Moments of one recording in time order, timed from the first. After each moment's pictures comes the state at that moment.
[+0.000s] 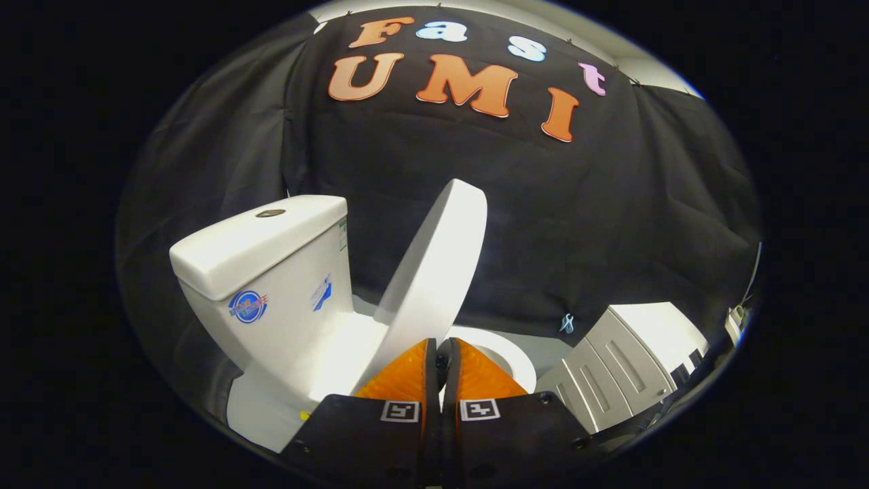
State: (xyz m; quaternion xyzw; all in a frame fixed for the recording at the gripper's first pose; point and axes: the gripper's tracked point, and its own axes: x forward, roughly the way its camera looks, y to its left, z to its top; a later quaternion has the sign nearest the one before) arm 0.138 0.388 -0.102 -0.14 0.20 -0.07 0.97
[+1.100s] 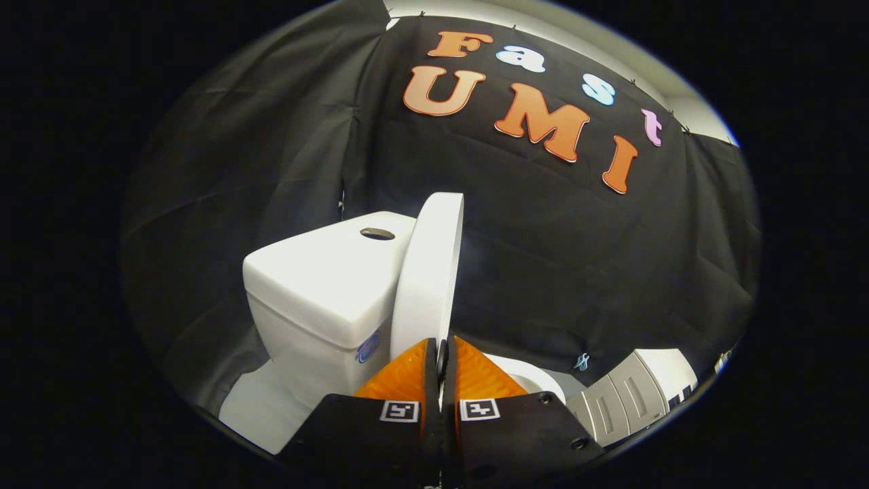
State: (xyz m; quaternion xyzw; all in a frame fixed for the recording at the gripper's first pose) arm 0.148 0.538 -0.110 -0.21 0.16 0.01 0.96
